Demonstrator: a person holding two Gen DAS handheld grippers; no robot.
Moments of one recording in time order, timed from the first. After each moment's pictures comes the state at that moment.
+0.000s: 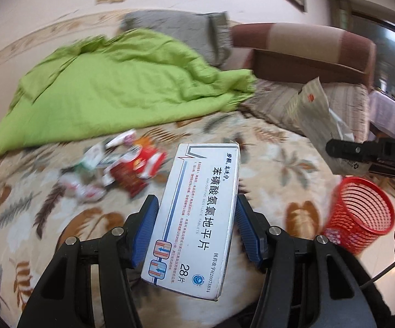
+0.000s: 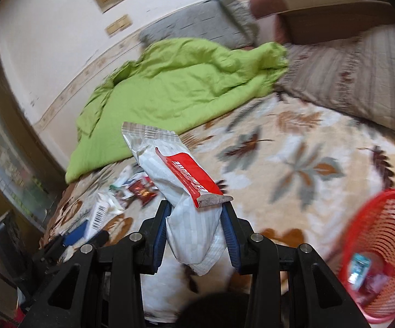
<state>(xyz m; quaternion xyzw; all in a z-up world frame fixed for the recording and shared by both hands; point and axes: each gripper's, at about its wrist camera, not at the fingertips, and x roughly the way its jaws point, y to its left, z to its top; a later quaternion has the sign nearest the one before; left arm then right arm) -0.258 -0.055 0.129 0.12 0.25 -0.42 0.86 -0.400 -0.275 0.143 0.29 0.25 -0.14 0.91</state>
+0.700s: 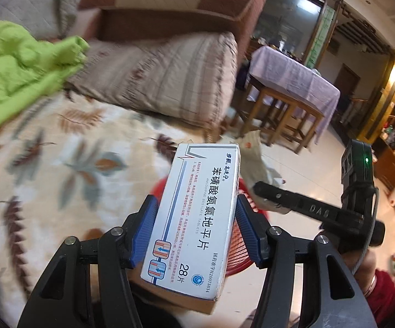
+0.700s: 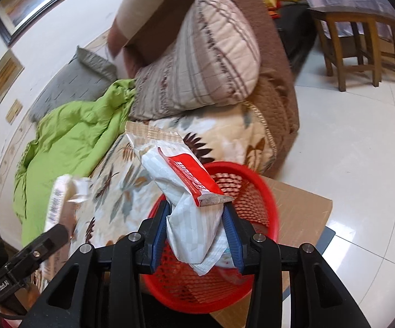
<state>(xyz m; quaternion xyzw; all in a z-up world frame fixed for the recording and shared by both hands) -0.414 -0.296 0.136 0.15 0.36 -0.67 0.64 -0.619 -0.416 0.087 0.43 0.21 -0.36 0.80</state>
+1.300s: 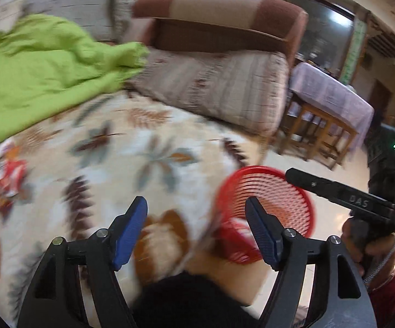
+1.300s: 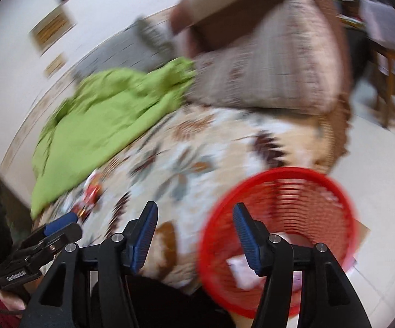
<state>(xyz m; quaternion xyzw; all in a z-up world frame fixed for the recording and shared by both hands) -0.344 -0.197 0.140 0.13 0.33 -0.58 0.73 -0.525 -0.360 0.115 0.33 0.24 -0.25 0.88</state>
